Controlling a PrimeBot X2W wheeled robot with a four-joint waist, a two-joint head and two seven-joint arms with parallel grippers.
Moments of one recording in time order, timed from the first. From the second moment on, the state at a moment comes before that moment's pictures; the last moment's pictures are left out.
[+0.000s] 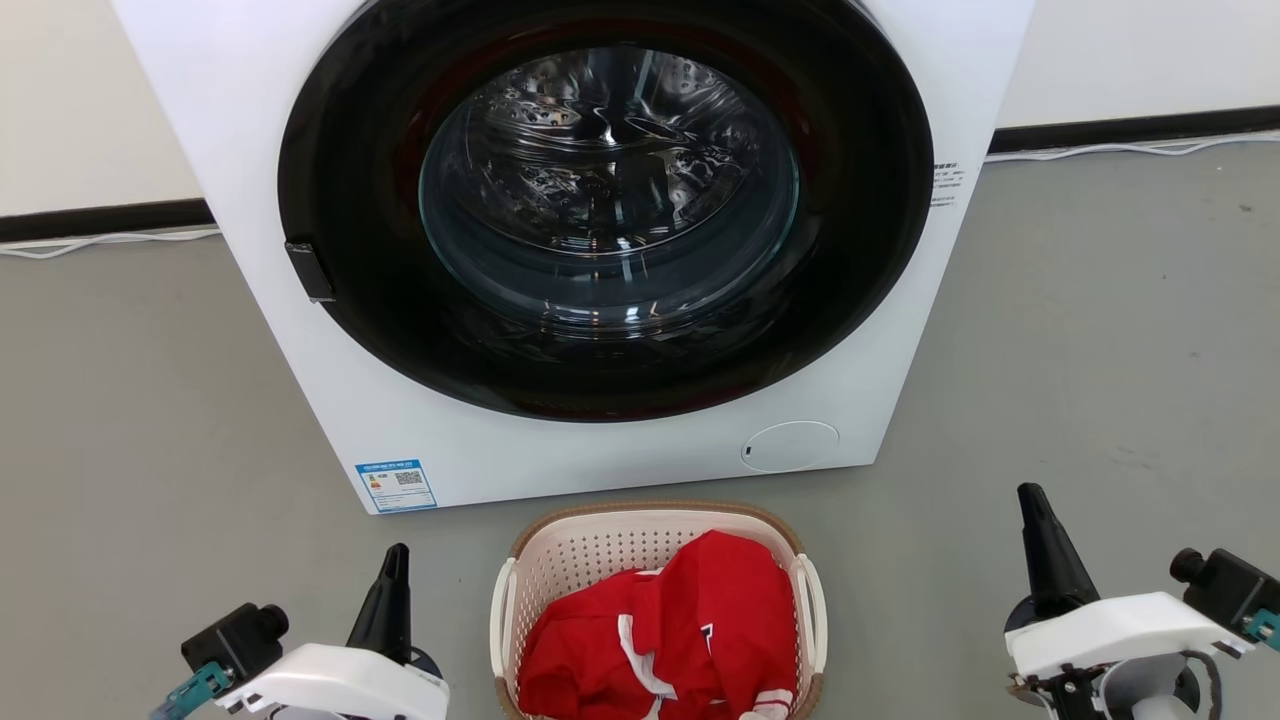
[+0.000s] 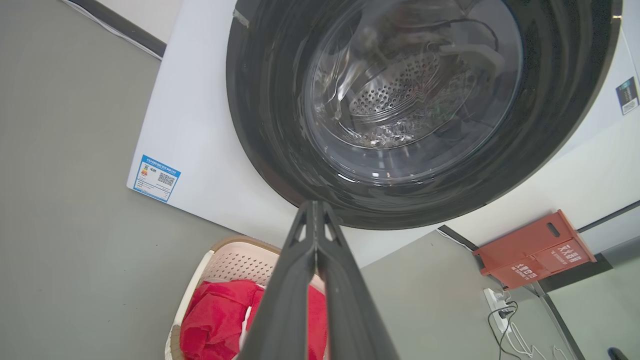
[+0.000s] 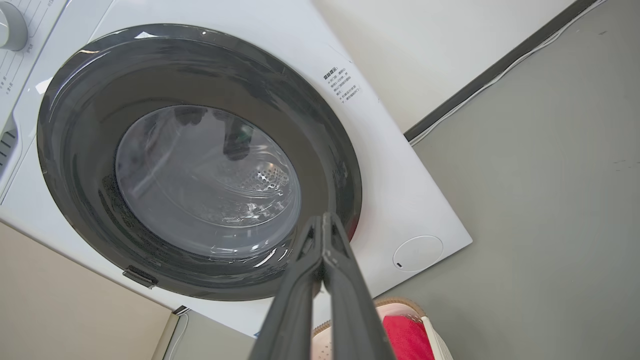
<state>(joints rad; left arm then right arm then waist) -0.05 0.03 -0.05 0.33 -0.74 -0.06 -0.15 -0.10 -0.14 0.05 0.34 0.82 0.12 -0.14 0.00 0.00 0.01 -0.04</state>
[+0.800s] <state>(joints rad) -0.05 0.03 -0.02 0.32 -0.97 -0.08 -0.08 -0.10 -0.12 0.00 0.33 1.03 0.12 -0.08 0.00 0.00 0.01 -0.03</state>
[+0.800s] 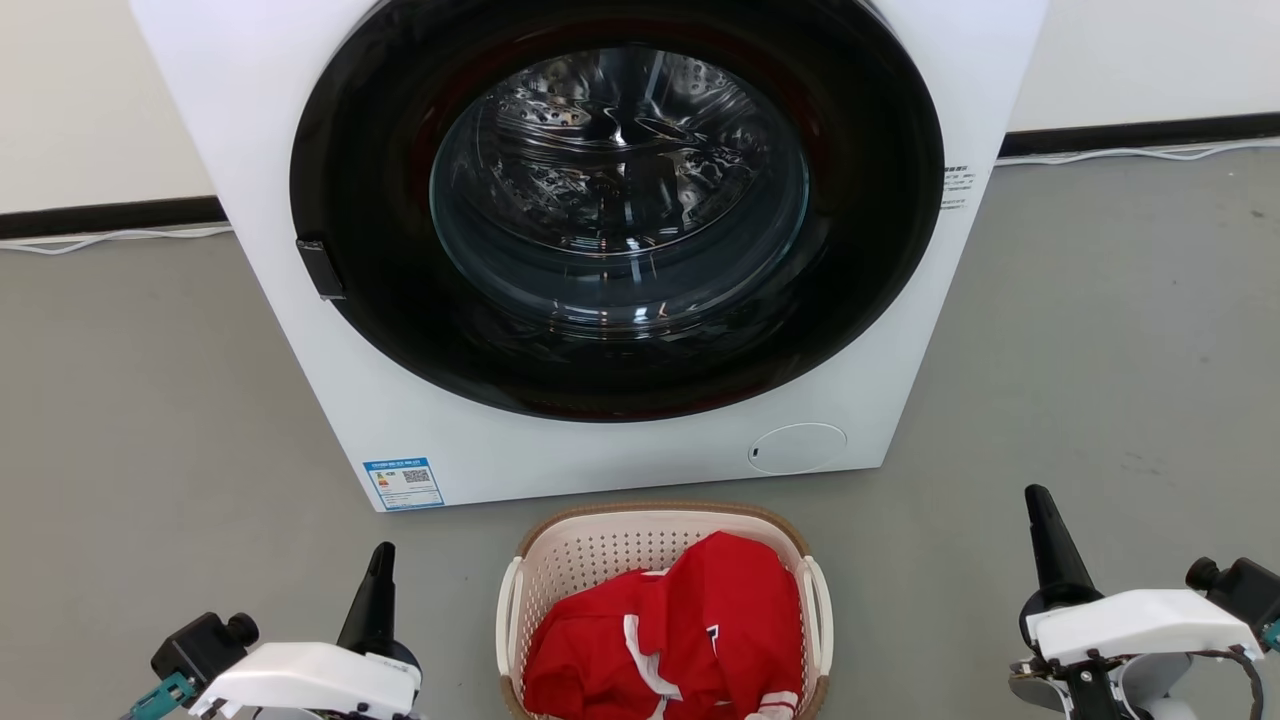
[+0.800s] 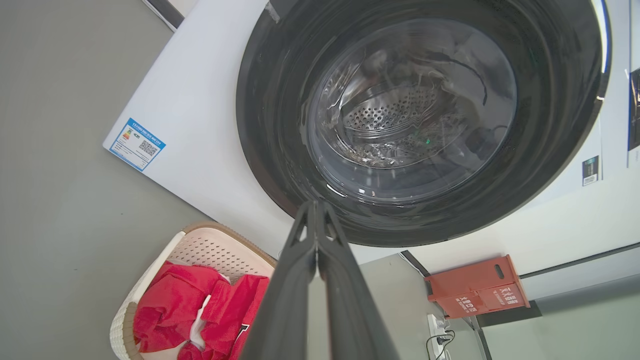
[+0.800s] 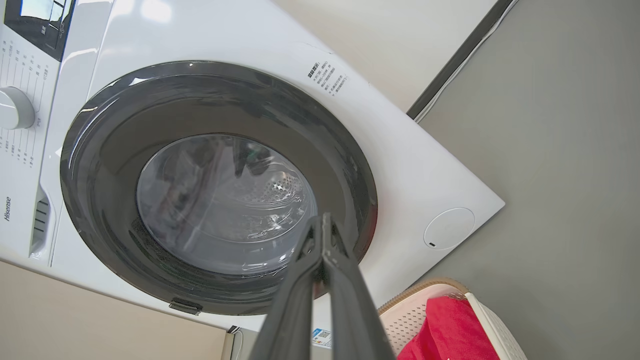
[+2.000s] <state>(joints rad) -0.05 0.04 0.04 0.29 -1.32 -0.10 0.03 -0.10 -0.08 -0.07 0.30 1.34 0.12 0.02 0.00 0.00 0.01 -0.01</state>
